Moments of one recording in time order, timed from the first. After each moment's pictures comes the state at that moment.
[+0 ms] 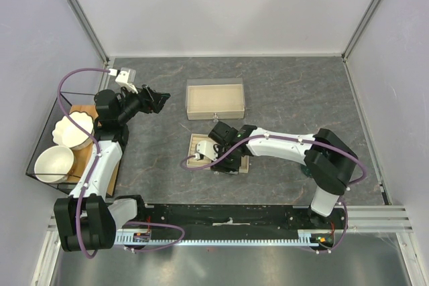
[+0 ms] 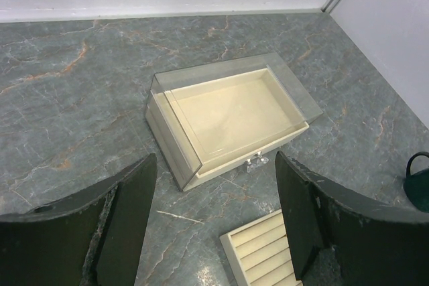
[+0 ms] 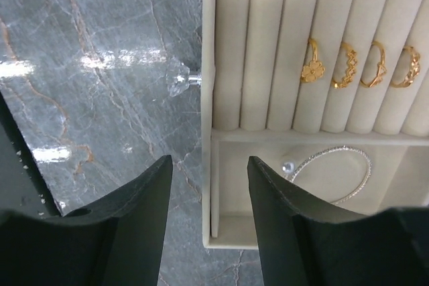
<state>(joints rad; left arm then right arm) 0.07 1.10 0.73 0.26 0.63 -0.26 0.98 1.74 1.15 -0.65 -0.18 -0.48</state>
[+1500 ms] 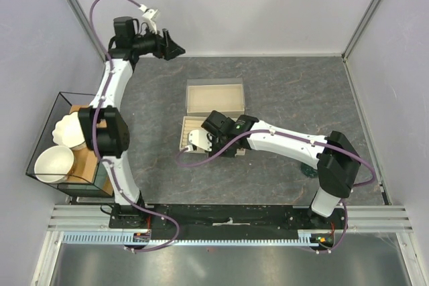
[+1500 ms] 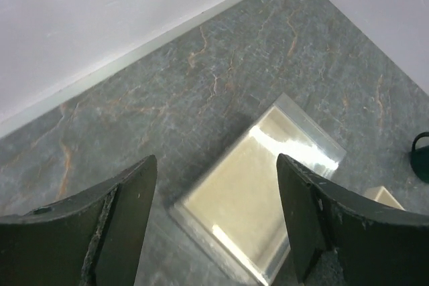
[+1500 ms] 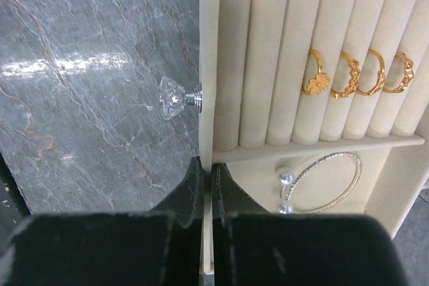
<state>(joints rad) 0.01 1.93 1.82 -0.25 0.85 -0.02 1.01 1.71 1.36 -0.77 -0.01 -0.55</state>
